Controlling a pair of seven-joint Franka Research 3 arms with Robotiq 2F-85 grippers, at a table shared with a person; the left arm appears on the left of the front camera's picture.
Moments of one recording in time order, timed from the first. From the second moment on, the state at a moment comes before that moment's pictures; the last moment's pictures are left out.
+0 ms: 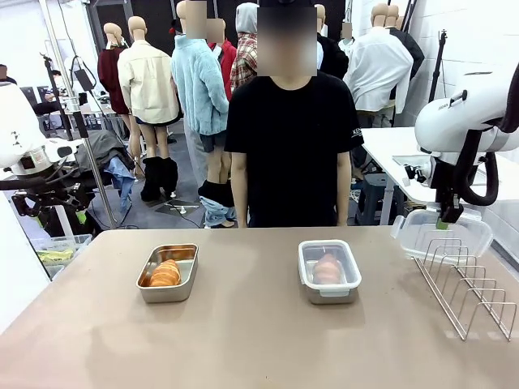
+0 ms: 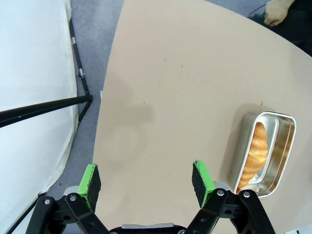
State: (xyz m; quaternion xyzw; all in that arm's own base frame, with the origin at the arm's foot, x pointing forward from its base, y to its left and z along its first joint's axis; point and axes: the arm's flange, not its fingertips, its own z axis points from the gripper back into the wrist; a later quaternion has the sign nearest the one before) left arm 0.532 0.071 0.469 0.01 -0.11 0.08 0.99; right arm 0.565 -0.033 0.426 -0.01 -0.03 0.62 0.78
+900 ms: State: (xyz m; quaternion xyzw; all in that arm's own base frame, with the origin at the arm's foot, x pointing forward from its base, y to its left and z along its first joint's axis) left arm 0.532 0.071 0.469 0.01 -0.11 0.08 0.99; right arm 0.518 0.011 0.594 0.00 -0.06 0.56 0.83
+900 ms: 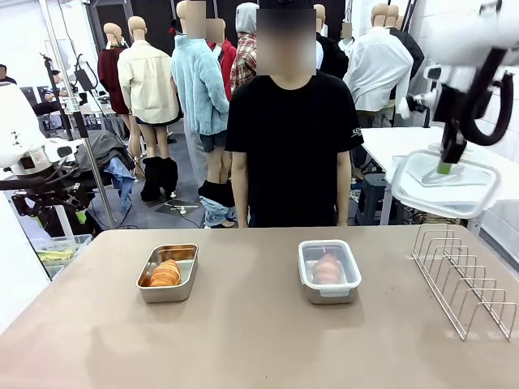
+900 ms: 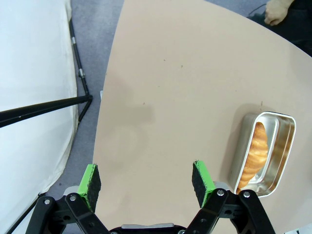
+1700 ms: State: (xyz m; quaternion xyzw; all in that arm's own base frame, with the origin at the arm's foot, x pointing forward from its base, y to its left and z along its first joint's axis) left arm 0.532 0.071 0.469 0.01 -0.11 0.08 0.99; right arm 0.634 0.053 0.560 0.24 -0.07 0.37 0.89
